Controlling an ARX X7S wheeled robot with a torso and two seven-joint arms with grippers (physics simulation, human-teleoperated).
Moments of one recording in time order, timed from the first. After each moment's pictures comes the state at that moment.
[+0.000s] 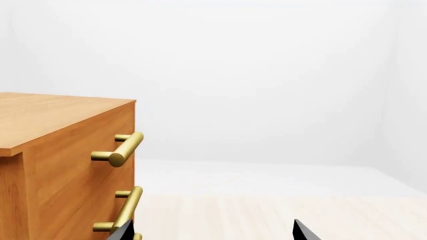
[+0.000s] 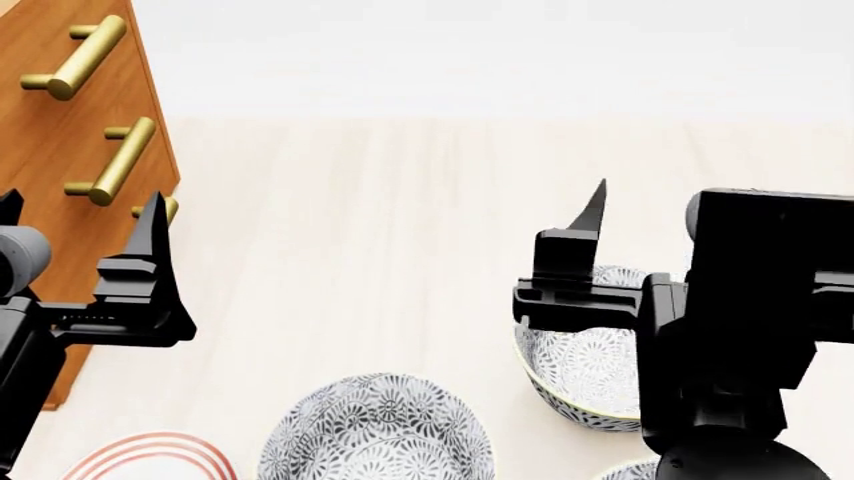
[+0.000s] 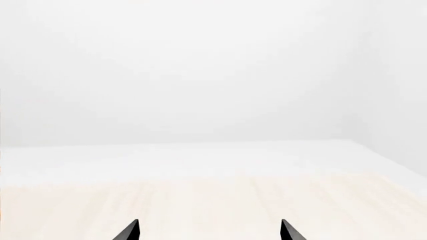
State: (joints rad) left arm -0.50 -0.17 0.01 0.68 -0.44 -0.97 -0.25; right arm 0.64 0.19 0.07 -0.71 0.35 1.26 0.28
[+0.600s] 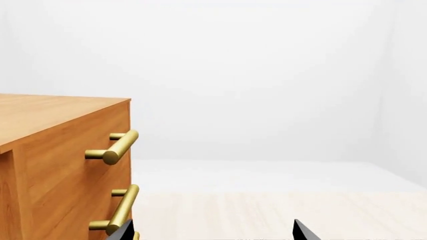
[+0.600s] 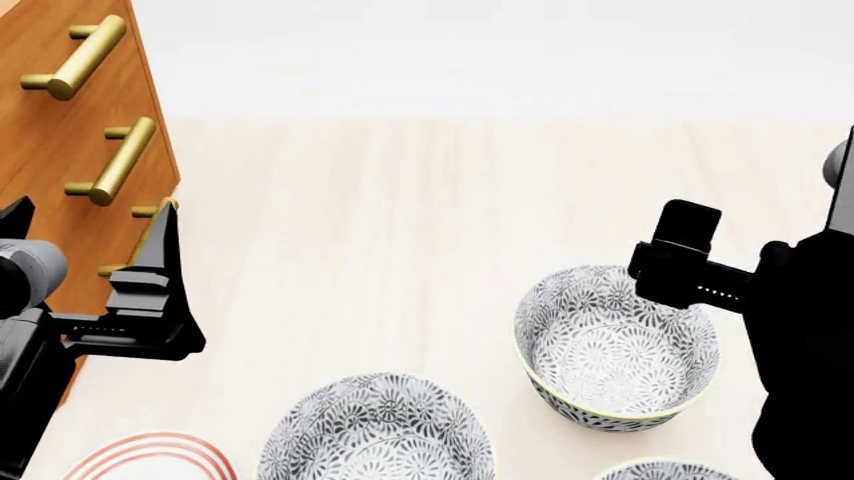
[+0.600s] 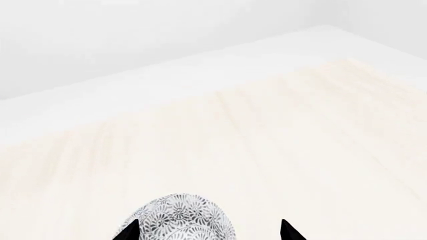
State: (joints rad) left arm -0.48 -0.19 0.04 0.68 -0.45 -0.95 -0.26; right arm 0.87 0.37 0.27 -0.26 0.97 1.46 0.73
